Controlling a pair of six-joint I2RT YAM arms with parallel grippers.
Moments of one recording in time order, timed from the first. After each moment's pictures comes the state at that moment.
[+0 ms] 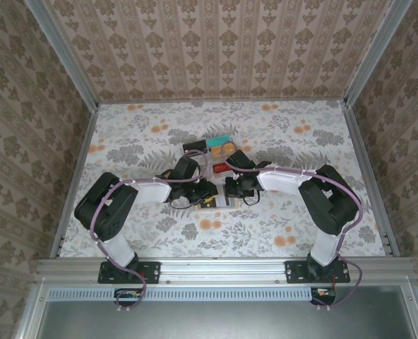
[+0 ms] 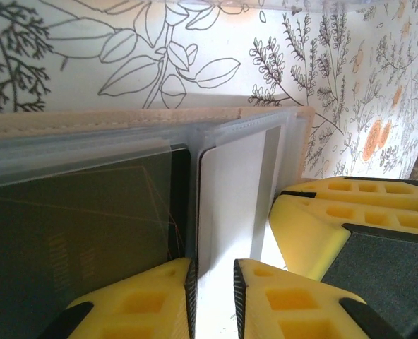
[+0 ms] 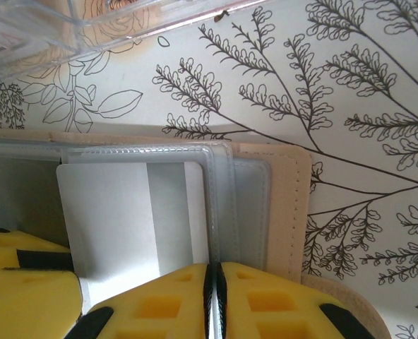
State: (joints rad) left arm -0.67 1.71 0.76 0.05 0.52 -1.01; right arm 0.64 1.80 1.04 -0.40 -0.14 0.66
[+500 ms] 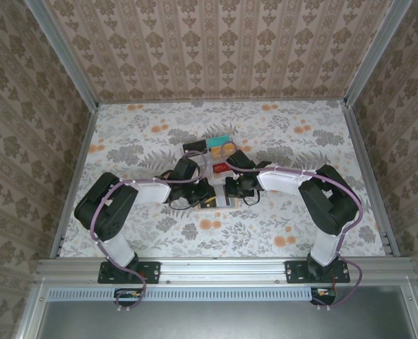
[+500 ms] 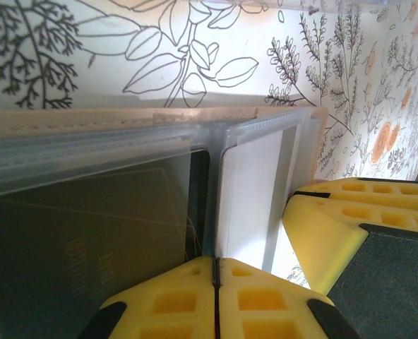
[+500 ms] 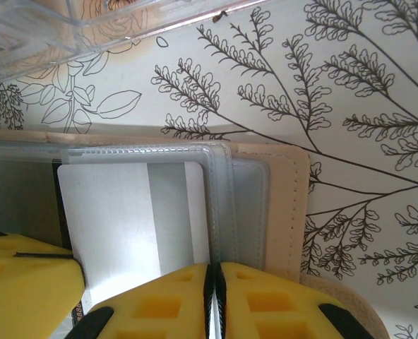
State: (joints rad) left arm -0.67 1.71 0.75 0.05 0.51 -1.01; right arm 0.64 1.80 1.04 -0.40 -0.14 0.66
